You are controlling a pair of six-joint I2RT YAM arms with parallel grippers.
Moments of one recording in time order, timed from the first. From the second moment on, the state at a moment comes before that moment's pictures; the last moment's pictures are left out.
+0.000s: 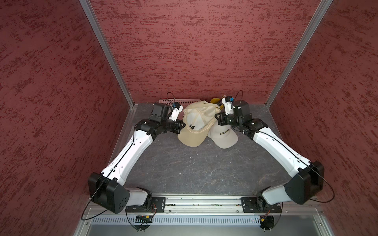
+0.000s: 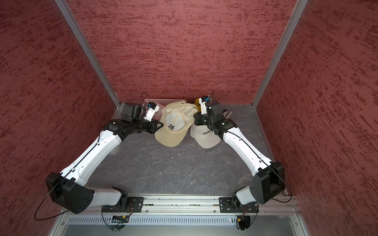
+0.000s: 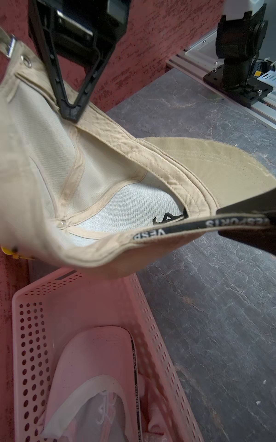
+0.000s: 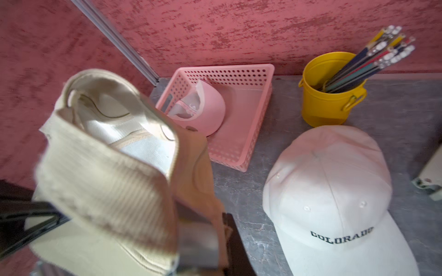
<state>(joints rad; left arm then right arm) -0.38 1.37 1.33 -0.71 0.34 -0.14 0.50 1.51 1.41 -0.46 -0.09 0.36</state>
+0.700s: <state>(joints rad) -0.38 1.34 1.24 -0.85 0.38 -0.21 0.62 1.39 1.39 -0.62 -0.07 0.01</state>
